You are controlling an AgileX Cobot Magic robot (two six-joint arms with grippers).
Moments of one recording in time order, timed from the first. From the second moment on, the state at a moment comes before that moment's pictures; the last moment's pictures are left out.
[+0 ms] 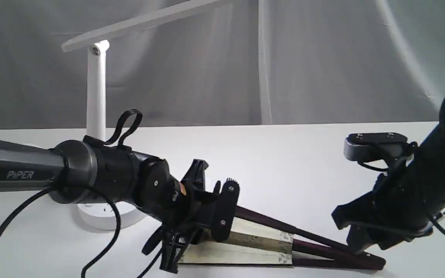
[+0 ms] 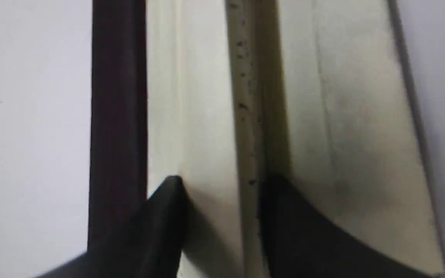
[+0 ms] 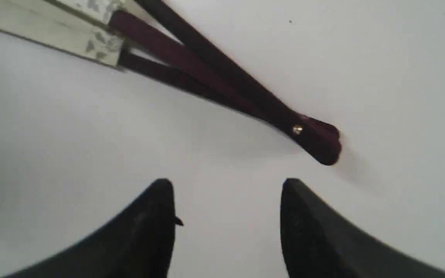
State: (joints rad) left arm -0.57 2.14 -1.31 -0.14 0.32 1.47; right arm 0.17 1.67 -1.03 0.25 0.82 -0.22
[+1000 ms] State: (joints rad) left arm -0.57 2.07 -1.31 -0.32 0.28 1.21; right arm 0.16 1.94 -1.43 0.34 1.02 -0.31
